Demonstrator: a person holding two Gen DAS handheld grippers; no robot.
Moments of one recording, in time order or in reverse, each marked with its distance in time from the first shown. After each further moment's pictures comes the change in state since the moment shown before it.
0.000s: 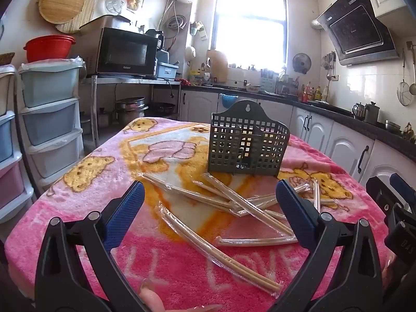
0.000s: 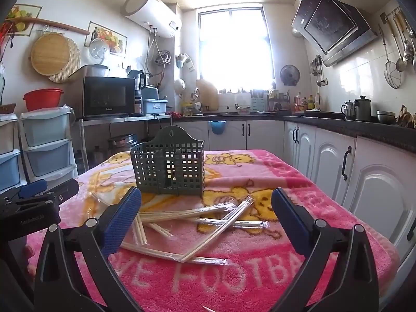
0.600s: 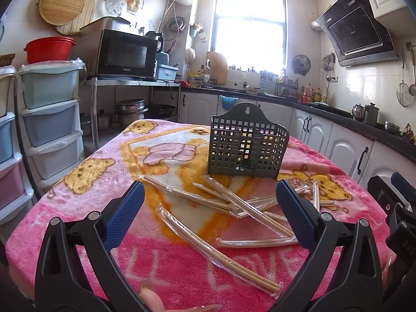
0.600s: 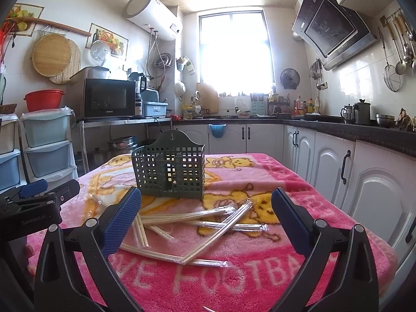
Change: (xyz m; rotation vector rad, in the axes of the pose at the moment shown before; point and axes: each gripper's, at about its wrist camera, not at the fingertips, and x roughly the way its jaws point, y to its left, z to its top) left arm -0.002 -0.001 0.002 -0.001 -0.008 0.000; right arm -0.002 -0.001 0.001 -0.001 -0.017 -0.001
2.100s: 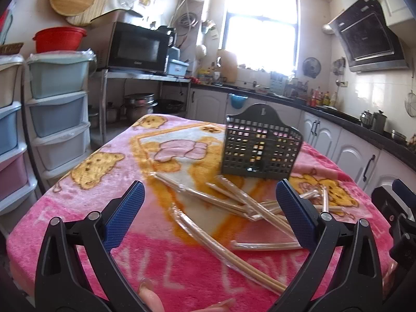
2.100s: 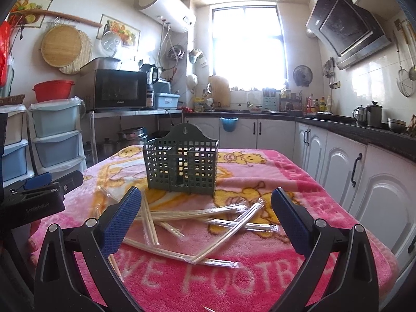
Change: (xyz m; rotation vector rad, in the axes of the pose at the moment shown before) left arm 0.006 0.026 0.012 -0.065 0.023 0.036; right arm 0.015 0.011 0.006 -0.055 0.050 0.073
